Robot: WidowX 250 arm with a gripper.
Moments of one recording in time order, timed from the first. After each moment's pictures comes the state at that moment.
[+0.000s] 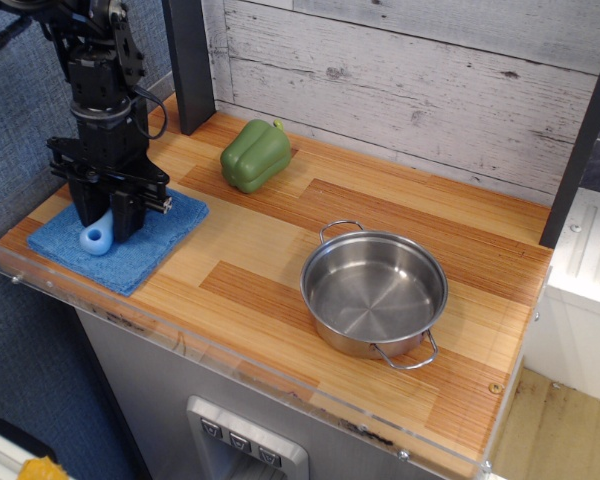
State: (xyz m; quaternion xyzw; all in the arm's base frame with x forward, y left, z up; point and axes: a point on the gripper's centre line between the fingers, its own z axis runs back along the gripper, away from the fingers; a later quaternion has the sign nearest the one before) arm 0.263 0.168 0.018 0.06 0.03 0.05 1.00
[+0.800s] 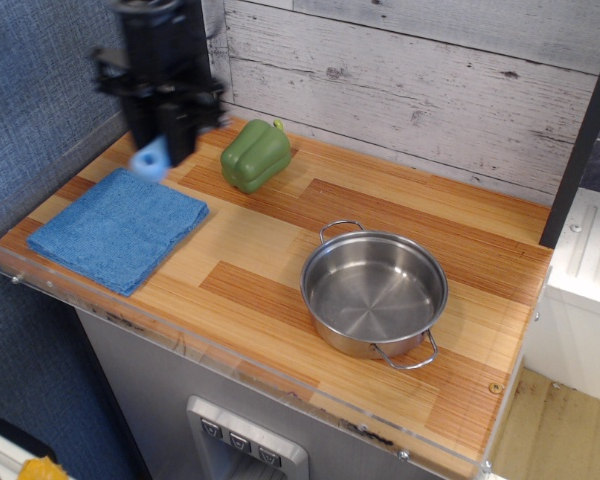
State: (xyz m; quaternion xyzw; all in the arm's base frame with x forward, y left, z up) arm 0.291 0.105 0.097 0.03 -0.01 0.02 1.00
